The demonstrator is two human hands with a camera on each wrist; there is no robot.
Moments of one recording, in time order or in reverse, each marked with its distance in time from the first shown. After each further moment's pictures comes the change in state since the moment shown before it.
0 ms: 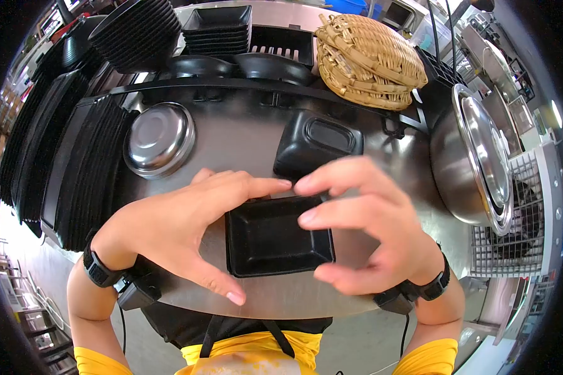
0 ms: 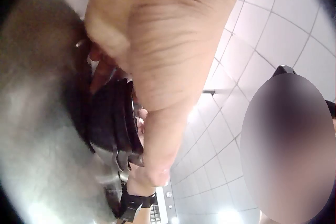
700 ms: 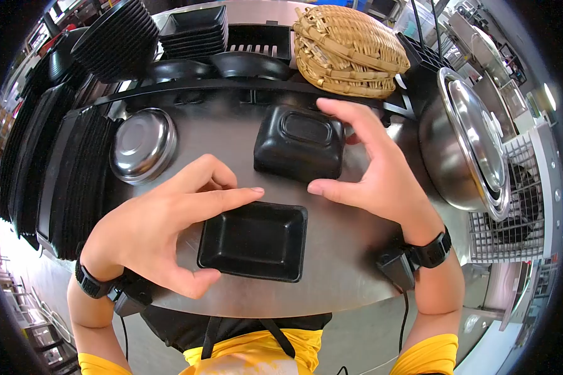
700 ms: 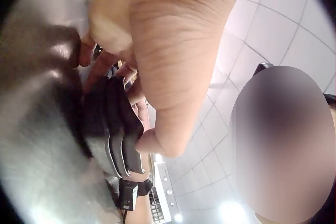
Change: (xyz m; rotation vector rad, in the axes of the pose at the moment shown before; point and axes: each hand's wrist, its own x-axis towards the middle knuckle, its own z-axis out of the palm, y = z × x) left_hand -0.002 0.010 -0.003 0.014 0.036 -0.048; right_hand -0.006 0.036 -0.009 -0.089 0.281 0.407
